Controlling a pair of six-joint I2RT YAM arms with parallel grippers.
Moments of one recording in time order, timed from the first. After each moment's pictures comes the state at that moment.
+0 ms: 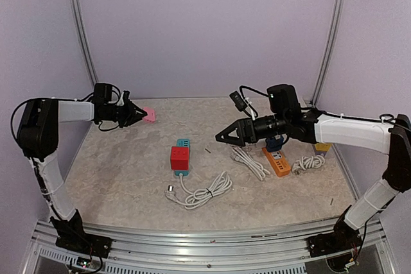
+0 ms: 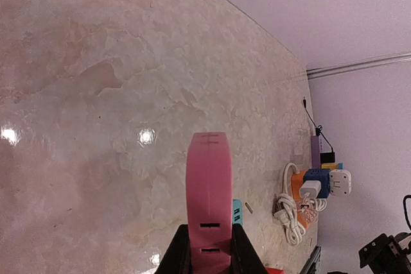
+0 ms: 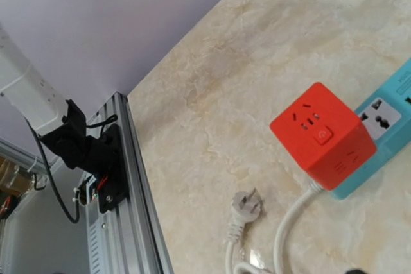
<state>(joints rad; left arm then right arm) -0.07 1.85 1.21 -0.04 0.68 -0.60 0.68 1.53 1.08 0.00 -0.77 0.37</state>
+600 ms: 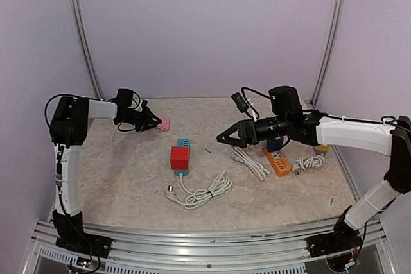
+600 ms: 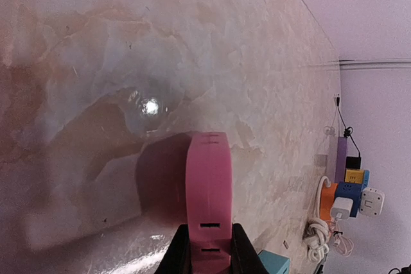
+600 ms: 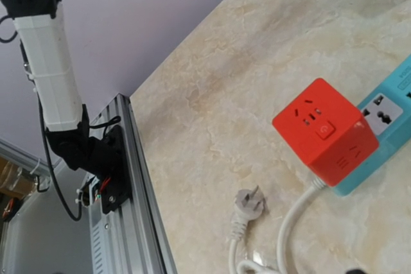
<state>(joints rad) -0.13 2.31 1.63 -0.15 0.68 -0.59 0.68 1.51 1.04 0.03 -0.76 0.39</state>
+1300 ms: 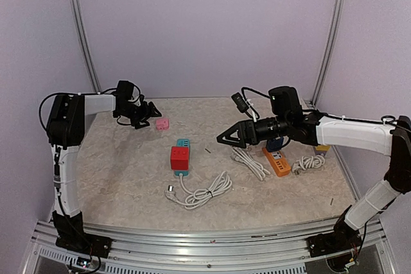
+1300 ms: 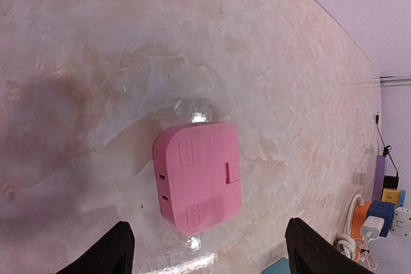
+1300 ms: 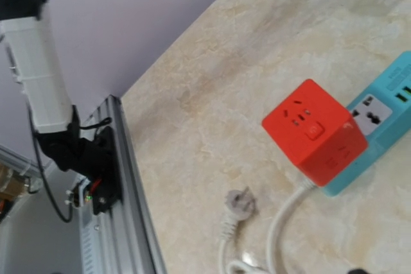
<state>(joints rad) -0.15 2.29 1.73 -0.32 0.50 -0.53 0.68 1.51 1.04 0.03 -0.74 0.37</state>
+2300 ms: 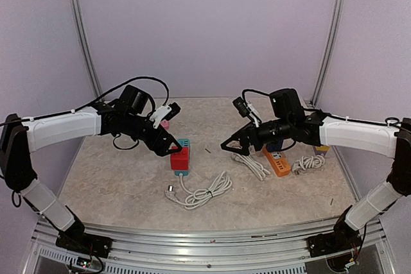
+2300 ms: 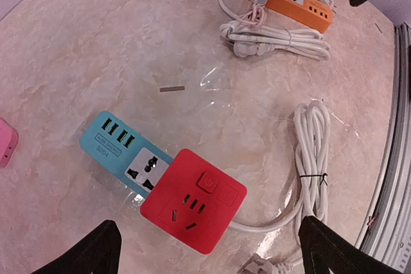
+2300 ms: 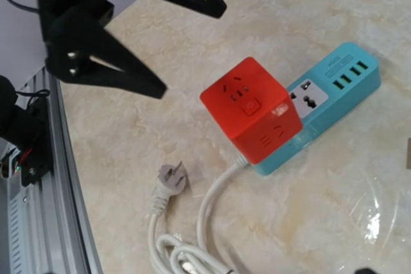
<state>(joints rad) -0.59 1.56 1.15 -0.42 0.34 0.14 0.68 1.48 1.03 -0.10 -0.62 0.15</state>
